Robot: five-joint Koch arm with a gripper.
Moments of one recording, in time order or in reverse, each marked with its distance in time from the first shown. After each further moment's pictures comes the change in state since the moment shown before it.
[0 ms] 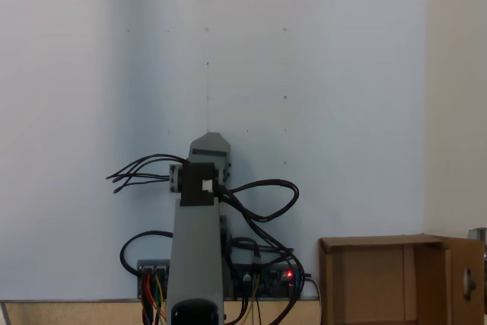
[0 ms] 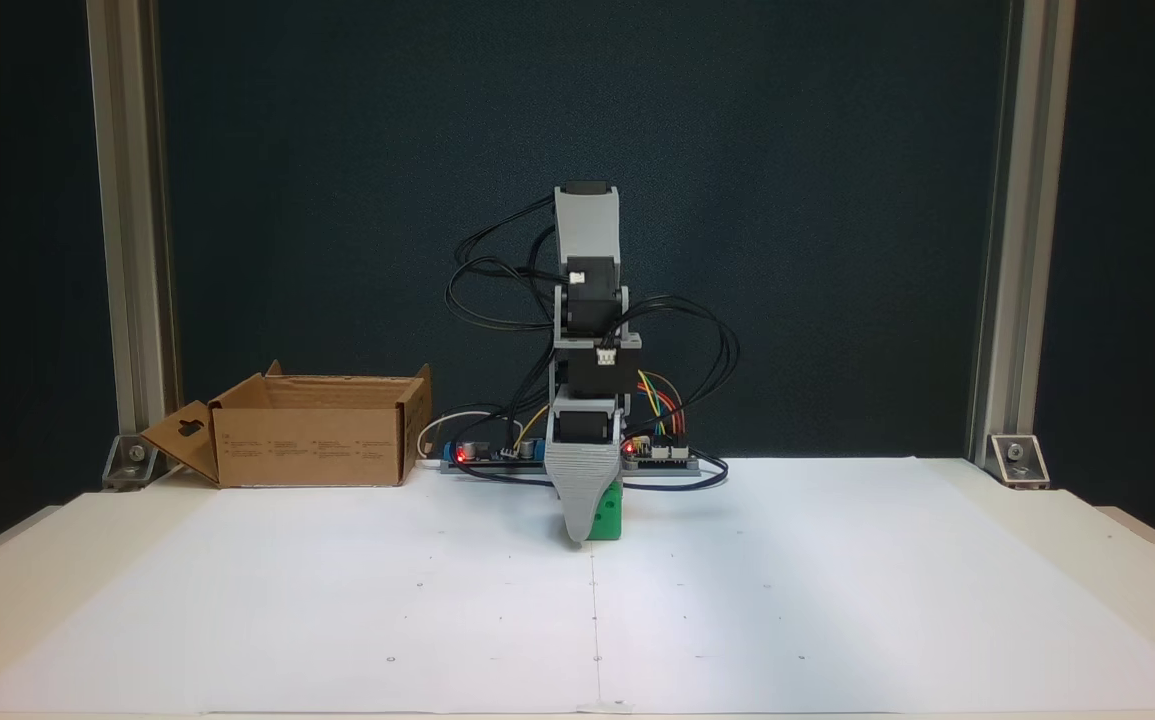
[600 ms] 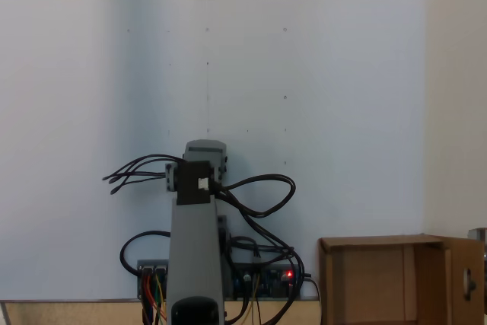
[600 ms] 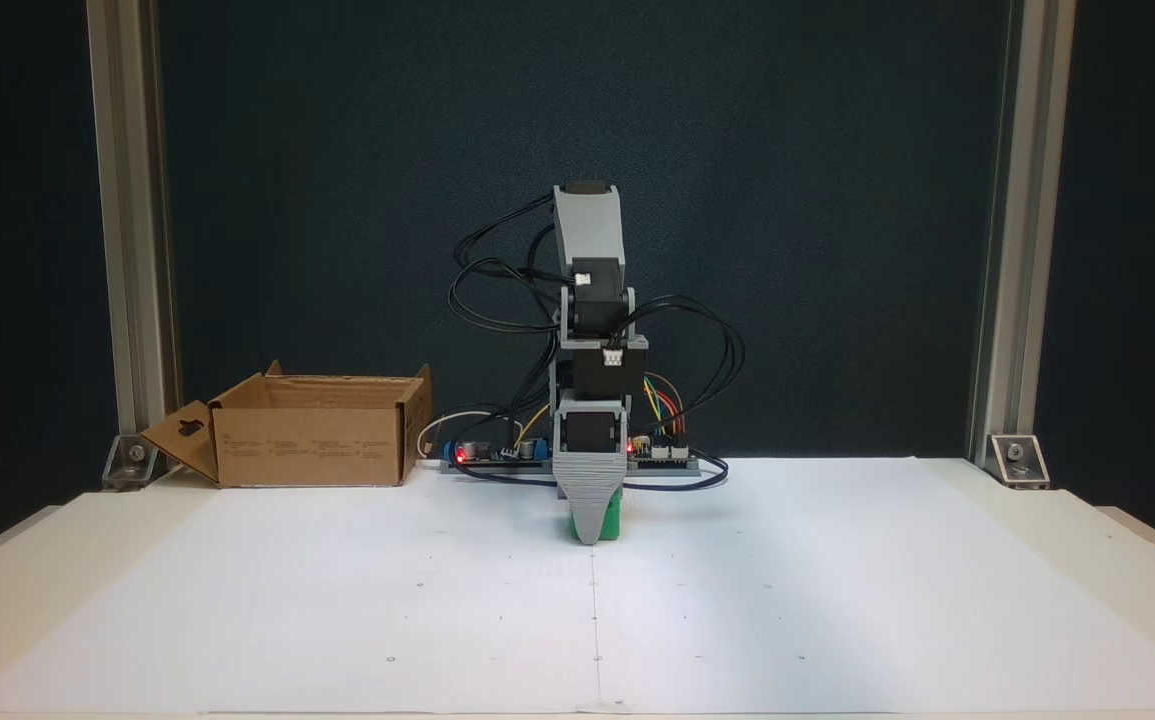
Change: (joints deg) arm -2.5 -1.3 0.9 -1.8 0.0
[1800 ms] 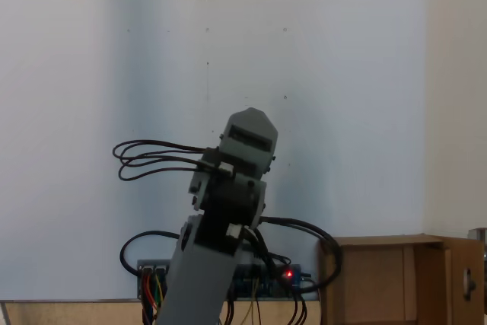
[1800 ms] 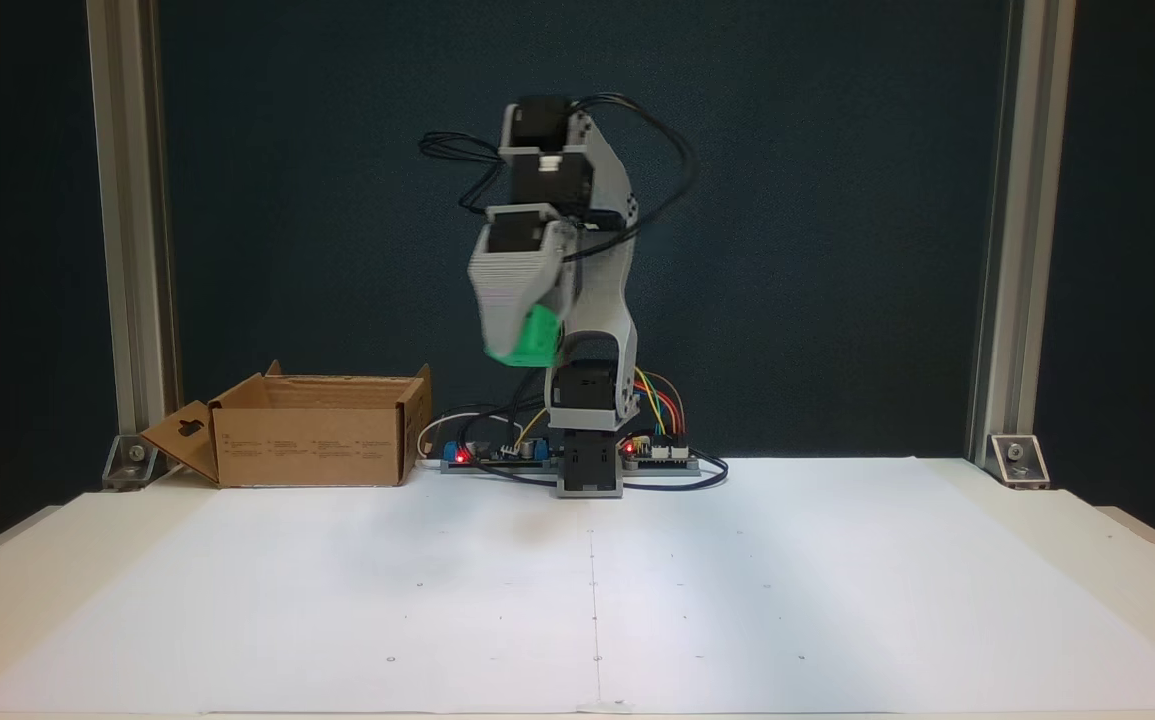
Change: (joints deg) arm 24.3 4.7 -50.0 28.4 -4.4
